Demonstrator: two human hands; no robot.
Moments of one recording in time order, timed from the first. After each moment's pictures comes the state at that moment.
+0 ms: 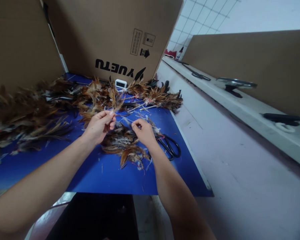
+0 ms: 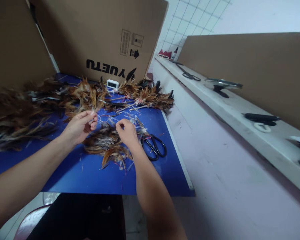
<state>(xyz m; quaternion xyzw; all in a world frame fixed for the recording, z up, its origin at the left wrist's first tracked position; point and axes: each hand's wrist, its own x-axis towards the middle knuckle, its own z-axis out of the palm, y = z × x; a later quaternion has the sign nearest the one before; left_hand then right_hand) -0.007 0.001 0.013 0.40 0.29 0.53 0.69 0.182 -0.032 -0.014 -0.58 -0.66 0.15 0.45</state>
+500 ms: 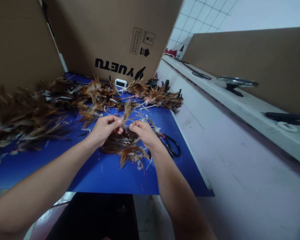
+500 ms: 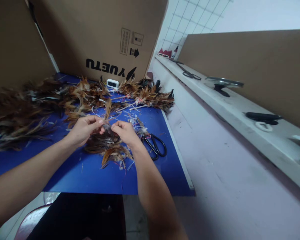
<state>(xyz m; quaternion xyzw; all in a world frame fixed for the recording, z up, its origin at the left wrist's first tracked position) 0.001 -0.009 0.007 0.52 0.33 0.46 0.64 0.169 -0.045 0.006 -0.50 -0.52 0.48 0.49</state>
